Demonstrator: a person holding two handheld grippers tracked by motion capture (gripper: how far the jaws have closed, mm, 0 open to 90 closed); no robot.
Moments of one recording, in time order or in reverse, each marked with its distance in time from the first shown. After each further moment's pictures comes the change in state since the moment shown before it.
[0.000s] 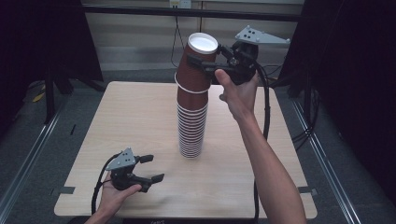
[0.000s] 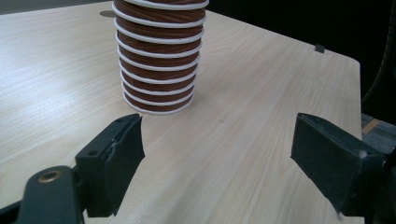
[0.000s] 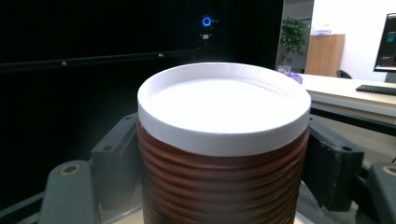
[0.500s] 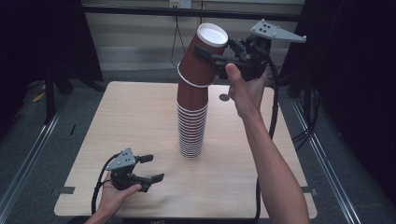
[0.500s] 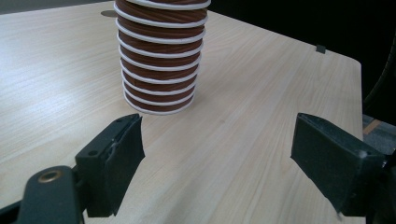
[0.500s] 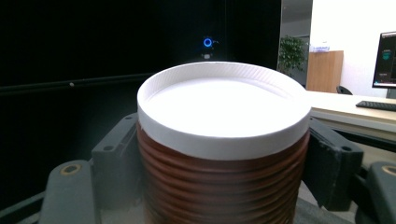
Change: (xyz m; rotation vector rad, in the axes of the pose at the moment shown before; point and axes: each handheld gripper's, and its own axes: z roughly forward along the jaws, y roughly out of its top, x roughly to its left) left arm 0.000 0.000 0.000 -0.001 0.000 0.000; right arm -0.001 0.015 -0.017 -0.076 0.010 0.014
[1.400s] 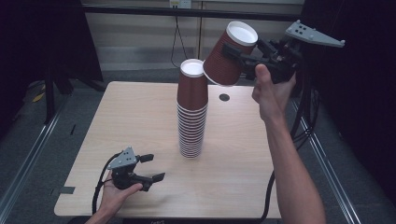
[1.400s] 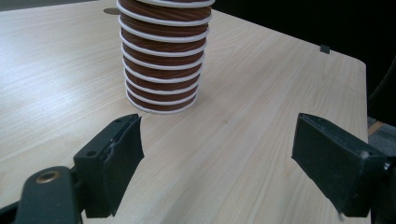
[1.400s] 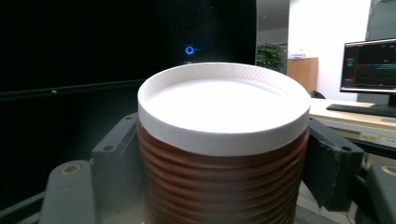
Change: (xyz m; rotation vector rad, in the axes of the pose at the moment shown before) left arm 0.001 0.001 0.003 0.004 0.010 -0.012; right arm -0.014 0.010 -0.051 -0.024 -0.078 -0.010
